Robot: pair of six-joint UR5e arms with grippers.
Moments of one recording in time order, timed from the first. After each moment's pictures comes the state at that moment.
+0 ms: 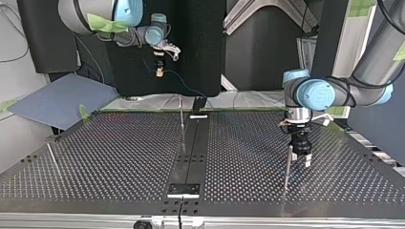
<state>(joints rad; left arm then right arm) 0.02 -1.81 -1.77 -2.55 -1.69 -2.01 2.09 -0.37 1.74 -1.06 1.81 1.52</state>
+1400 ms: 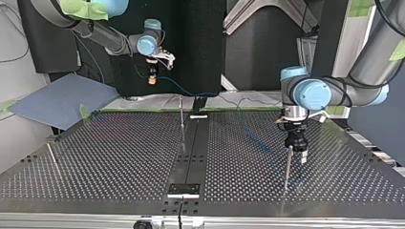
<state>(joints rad) 0.00 -1.81 -1.77 -2.60 -1.71 -2.02 2.06 -0.57 1.76 -0.83 1.84 1.48</state>
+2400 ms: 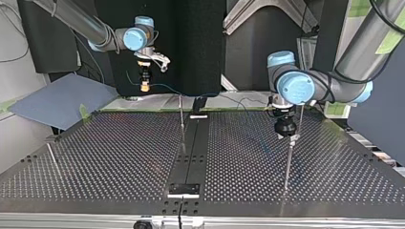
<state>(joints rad) -0.10 -1.78 -1.79 -2.81 -1.88 -2.01 2.05 -0.81 1.90 -0.90 1.79 1.46</state>
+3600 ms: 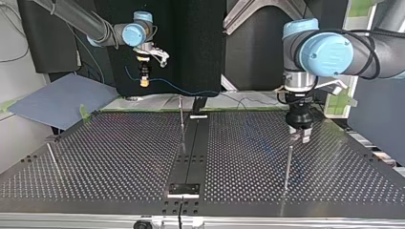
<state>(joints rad) -0.11 -1.50 -1.81 -3.02 -1.83 -1.88 2.04 -0.81 1.94 -0.91 1.78 1.44</state>
